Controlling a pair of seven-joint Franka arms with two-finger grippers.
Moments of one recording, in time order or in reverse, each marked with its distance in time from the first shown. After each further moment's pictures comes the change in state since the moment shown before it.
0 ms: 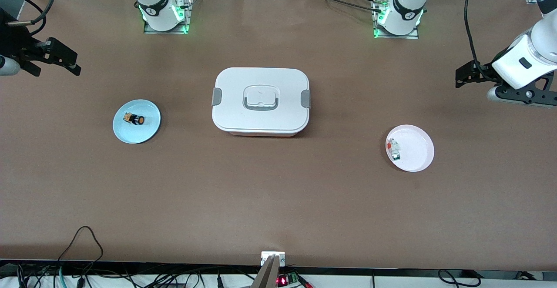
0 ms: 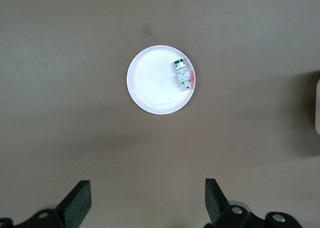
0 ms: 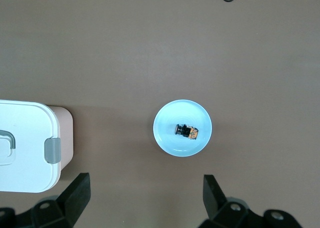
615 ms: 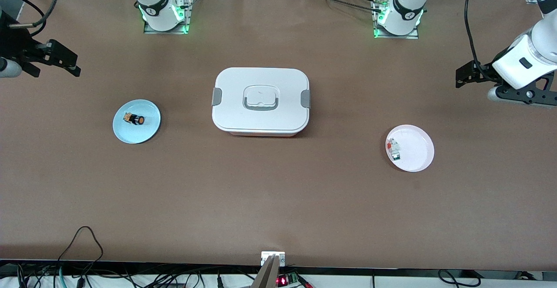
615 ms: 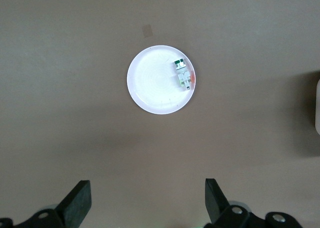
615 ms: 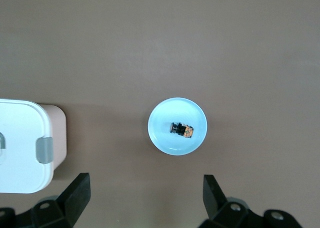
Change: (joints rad) left arm 0.001 0.000 0.000 0.000 0.000 0.000 0.000; right arm 0.003 0.021 0.000 -0.010 -0.029 -0.003 -0.001
